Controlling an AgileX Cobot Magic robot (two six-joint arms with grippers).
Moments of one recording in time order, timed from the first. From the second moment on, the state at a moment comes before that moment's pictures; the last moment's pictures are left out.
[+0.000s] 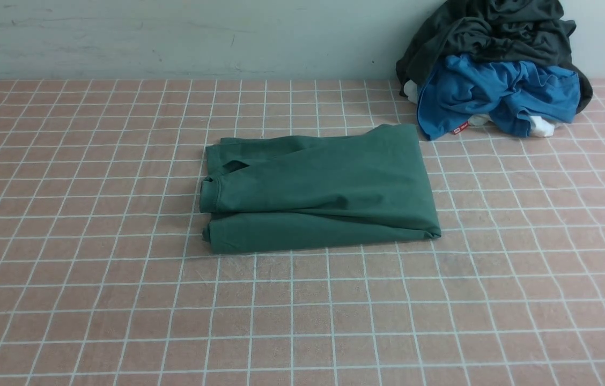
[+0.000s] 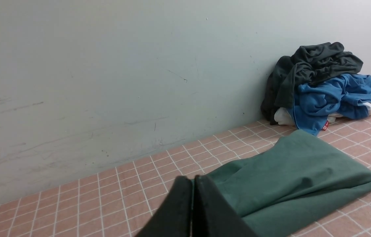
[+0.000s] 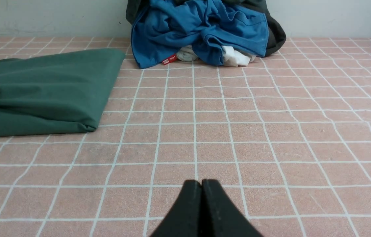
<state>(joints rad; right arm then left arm) -0.03 -0.01 0.02 0.06 0.36 0.00 -0.15 0.21 -0.36 -0.64 0.23 0.79</state>
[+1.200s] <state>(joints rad) -0.03 -0.01 0.02 0.06 0.36 0.00 -0.06 -0.01 0.03 -0.16 0.10 0.27</state>
